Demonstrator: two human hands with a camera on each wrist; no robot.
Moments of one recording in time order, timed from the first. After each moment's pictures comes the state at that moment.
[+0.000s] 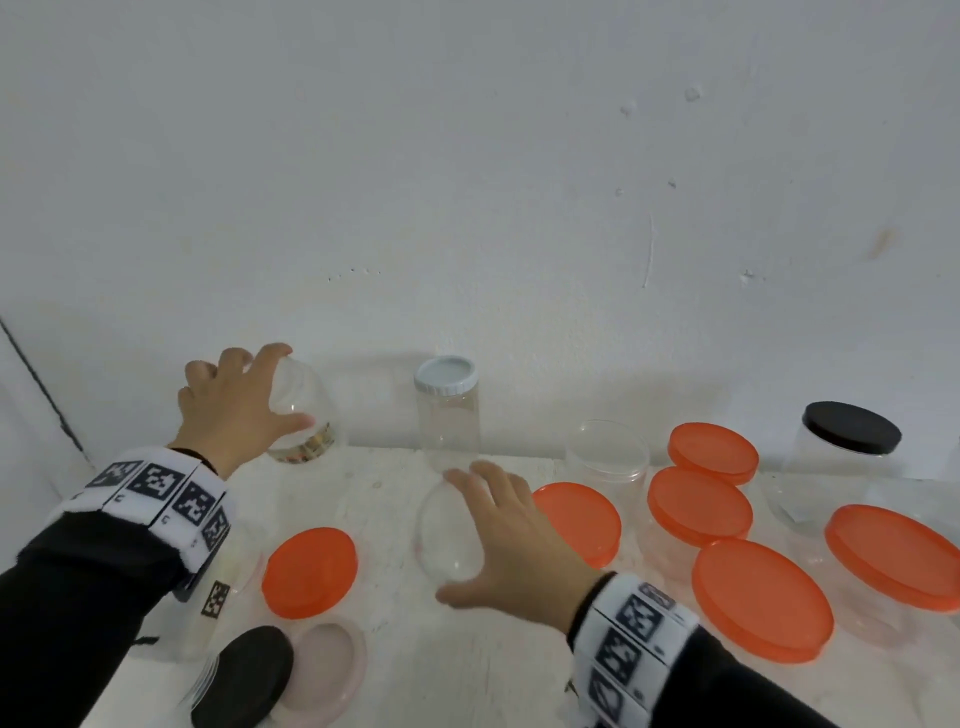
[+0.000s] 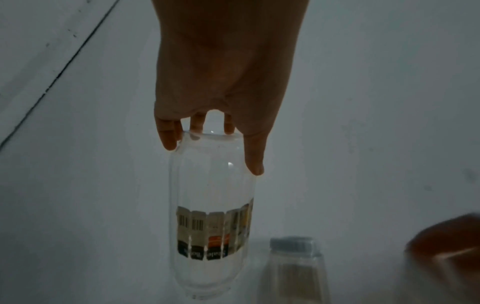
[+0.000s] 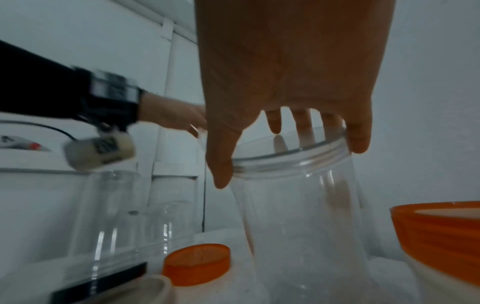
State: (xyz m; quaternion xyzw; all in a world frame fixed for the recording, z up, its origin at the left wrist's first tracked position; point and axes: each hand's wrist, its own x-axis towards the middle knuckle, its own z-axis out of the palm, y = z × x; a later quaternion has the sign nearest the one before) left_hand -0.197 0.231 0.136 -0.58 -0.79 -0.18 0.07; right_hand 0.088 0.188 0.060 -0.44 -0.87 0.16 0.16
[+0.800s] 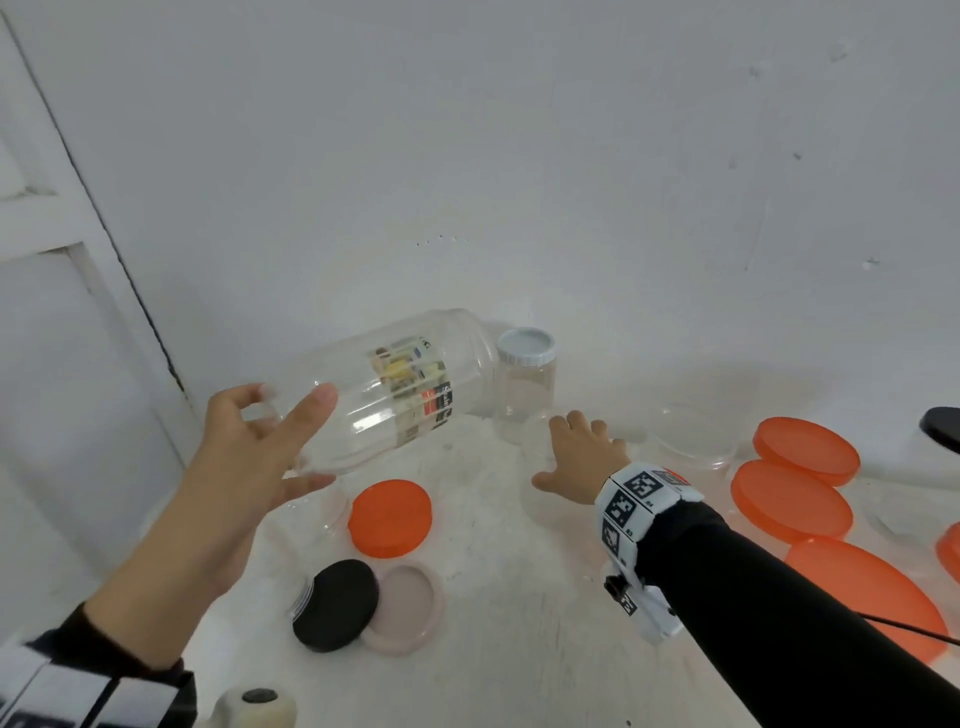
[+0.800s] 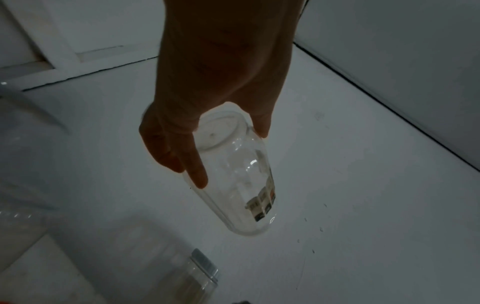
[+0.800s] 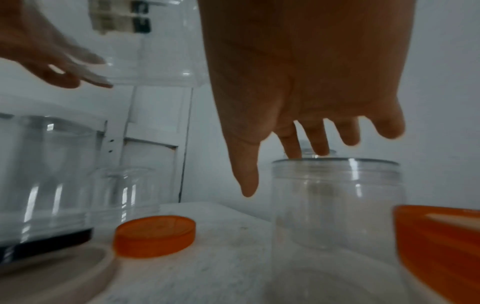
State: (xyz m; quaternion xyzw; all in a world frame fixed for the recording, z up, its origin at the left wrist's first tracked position) left_hand -0.181 0.090 0.130 -0.36 -0.62 -0.63 -0.31; right_hand 0.055 0.257 0.060 -0.59 -0.81 0.06 -0.01
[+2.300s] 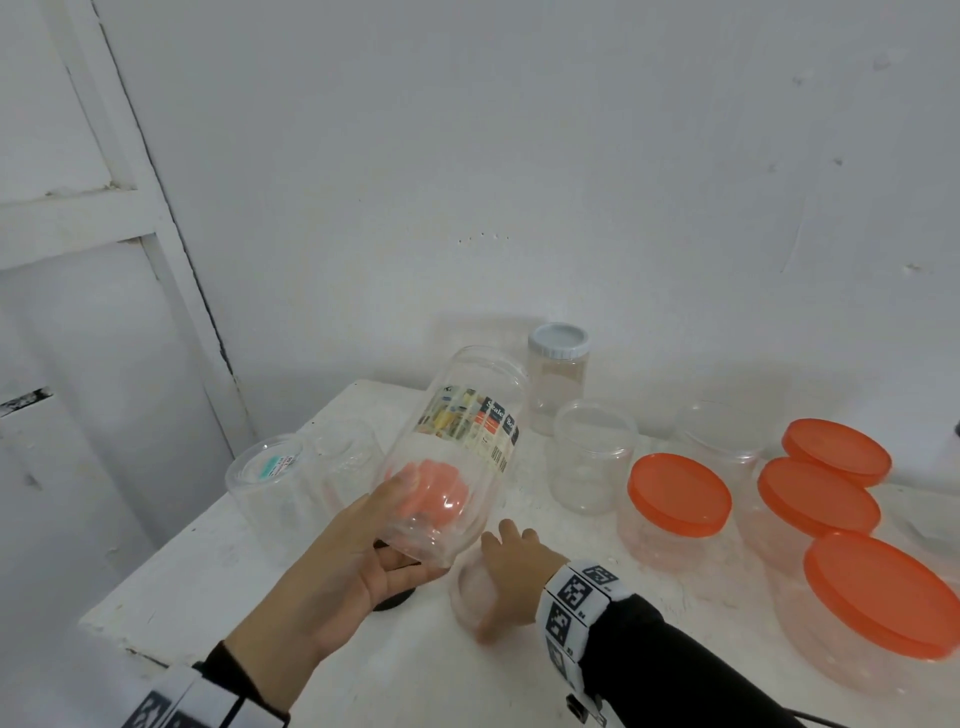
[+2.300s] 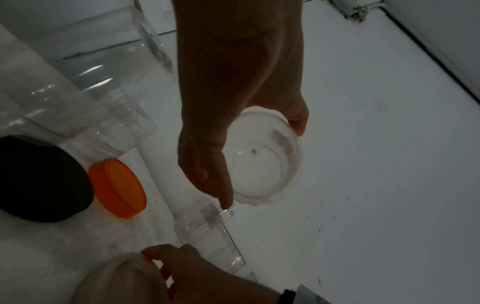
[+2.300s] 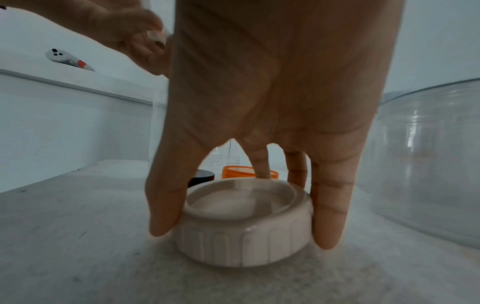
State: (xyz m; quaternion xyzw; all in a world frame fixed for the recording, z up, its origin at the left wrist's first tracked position) left_hand -0.153 0.050 0.067 -0.32 -0.48 -0.58 -0.57; right_hand -0.008 0.156 -0.011 -0.44 -0.88 0.13 -0.15
